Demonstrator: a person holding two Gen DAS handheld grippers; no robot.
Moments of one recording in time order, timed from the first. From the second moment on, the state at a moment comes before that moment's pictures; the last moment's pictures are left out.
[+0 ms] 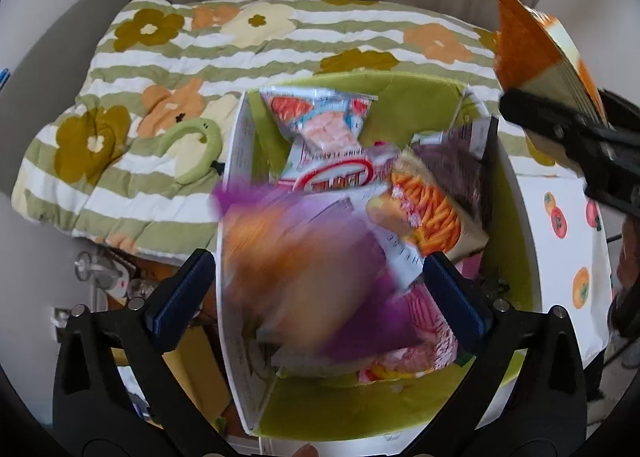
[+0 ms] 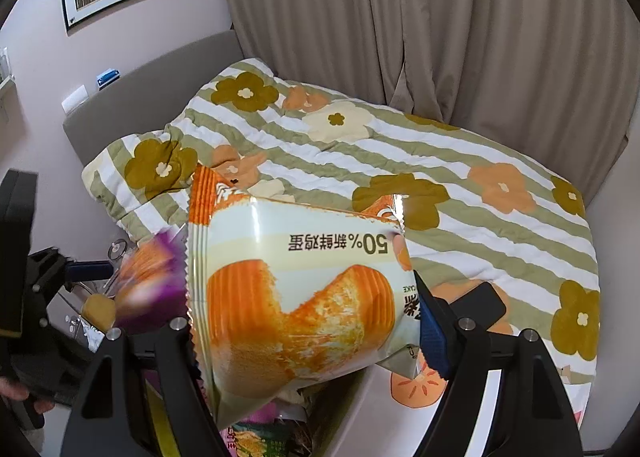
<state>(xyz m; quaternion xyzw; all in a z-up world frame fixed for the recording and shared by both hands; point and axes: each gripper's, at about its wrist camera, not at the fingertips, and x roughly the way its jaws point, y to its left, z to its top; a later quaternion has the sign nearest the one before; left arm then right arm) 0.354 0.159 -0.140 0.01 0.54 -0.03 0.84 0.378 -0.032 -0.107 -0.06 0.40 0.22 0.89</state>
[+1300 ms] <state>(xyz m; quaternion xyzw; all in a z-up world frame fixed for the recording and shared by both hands) 0.263 0.166 -0.063 0.03 0.45 -0.09 0.89 0.280 -0.040 -0.040 0.00 0.33 0.14 0.93</state>
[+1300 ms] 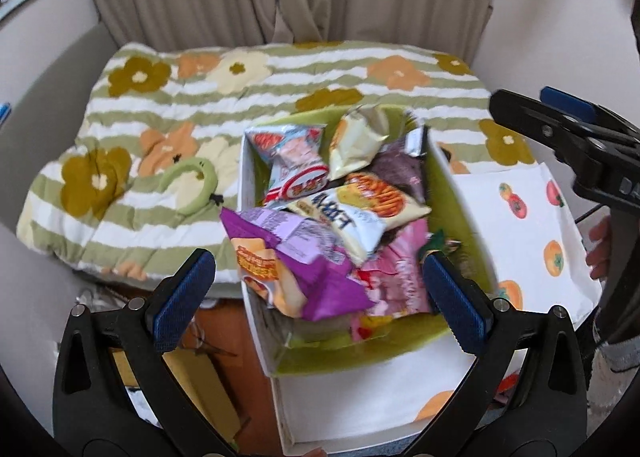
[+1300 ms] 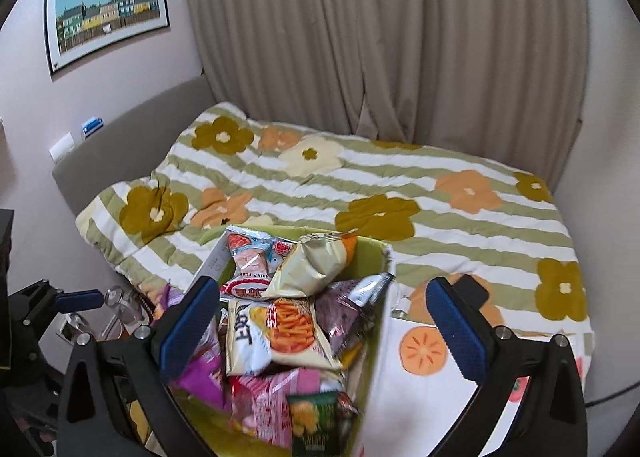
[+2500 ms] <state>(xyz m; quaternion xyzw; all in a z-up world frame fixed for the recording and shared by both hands) 0.040 0.031 0.012 0.02 0.25 -0.07 0.97 0.033 -0.204 -0.014 0.03 0.26 -0.03 0.97</state>
